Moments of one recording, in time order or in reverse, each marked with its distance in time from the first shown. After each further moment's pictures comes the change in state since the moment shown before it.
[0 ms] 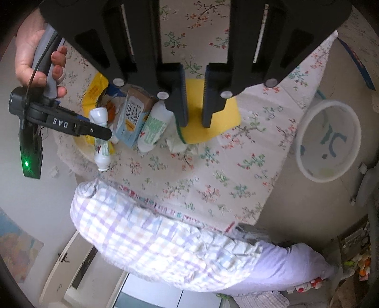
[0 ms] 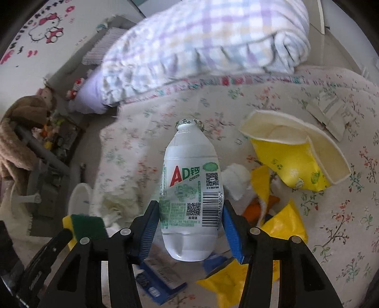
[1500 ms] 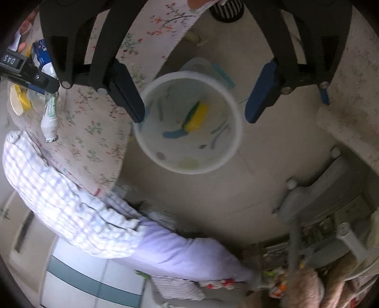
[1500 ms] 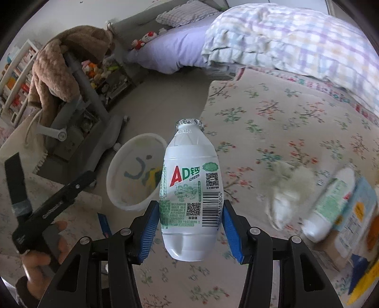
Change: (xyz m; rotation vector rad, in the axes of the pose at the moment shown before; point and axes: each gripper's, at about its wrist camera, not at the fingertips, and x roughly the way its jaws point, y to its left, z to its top) left arm -0.033 0.219 -0.010 -0.233 -0.124 0.351; right arm 0.086 0.210 -0.058 -0.370 0.079 0.133
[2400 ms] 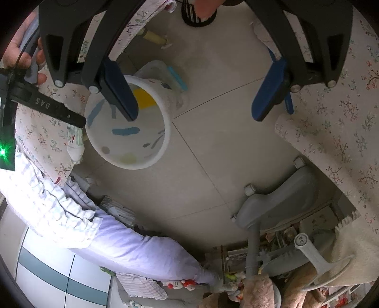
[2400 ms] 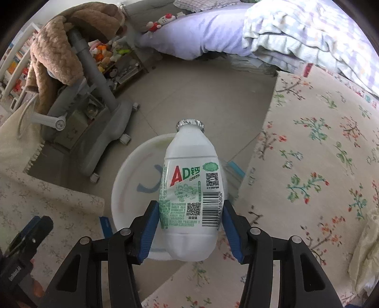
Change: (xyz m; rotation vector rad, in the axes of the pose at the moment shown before) left arm -0.015 0.063 0.005 -0.069 0.017 0.171; right arm 0.101 0.071 0.043 -0.065 0.050 0.039
